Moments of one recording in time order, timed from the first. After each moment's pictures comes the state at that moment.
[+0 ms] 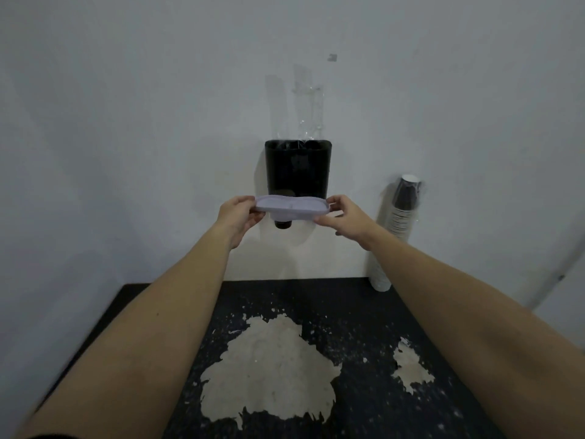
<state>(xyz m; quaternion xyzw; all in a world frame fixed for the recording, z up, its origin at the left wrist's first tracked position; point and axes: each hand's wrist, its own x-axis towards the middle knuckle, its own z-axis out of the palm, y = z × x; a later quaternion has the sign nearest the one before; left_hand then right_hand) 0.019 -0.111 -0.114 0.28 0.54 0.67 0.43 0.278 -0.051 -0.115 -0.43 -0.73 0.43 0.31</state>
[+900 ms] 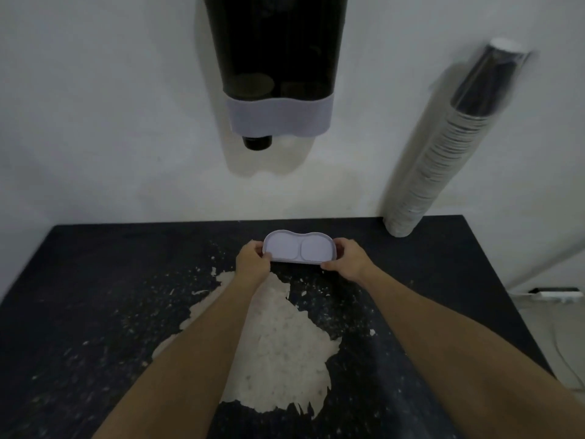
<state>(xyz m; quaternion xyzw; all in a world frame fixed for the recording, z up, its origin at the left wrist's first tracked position) 0.068 -0.046 -0.448 0.35 0.81 0.35 0.32 0.290 0.034 -0.438 -0.58 -0.66 0.46 0.10</state>
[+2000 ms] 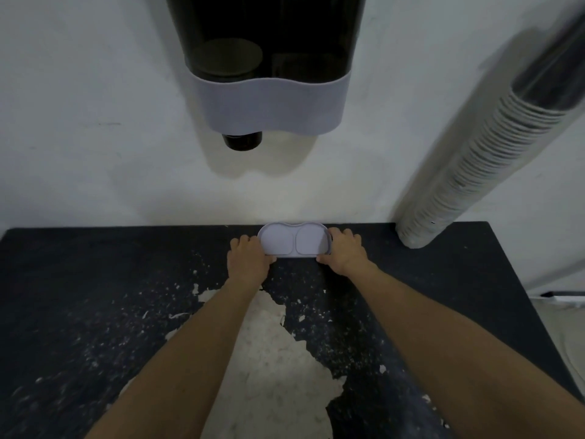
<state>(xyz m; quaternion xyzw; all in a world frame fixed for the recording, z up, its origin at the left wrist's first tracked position) 0.051 0.025 -0.482 0.51 0.84 0.06 0.17 0.248 0.105 -0.462 -0.61 -0.73 0.29 -0.05</state>
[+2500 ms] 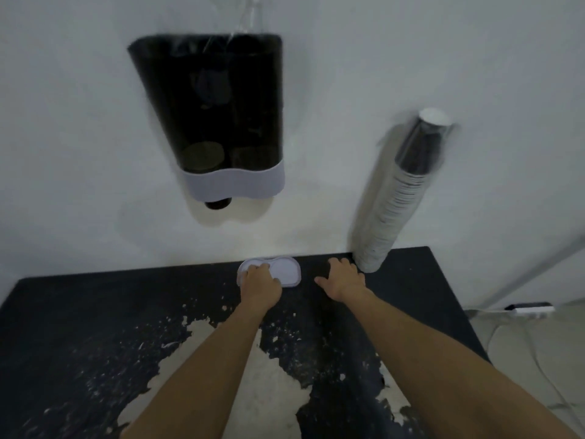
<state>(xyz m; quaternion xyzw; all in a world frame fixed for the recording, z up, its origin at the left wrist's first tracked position) 0.134 0.018 -0.395 0.50 0.81 0.13 0.27 0.319 0.076 -0.379 -0.65 -0.71 0.28 -0.05</state>
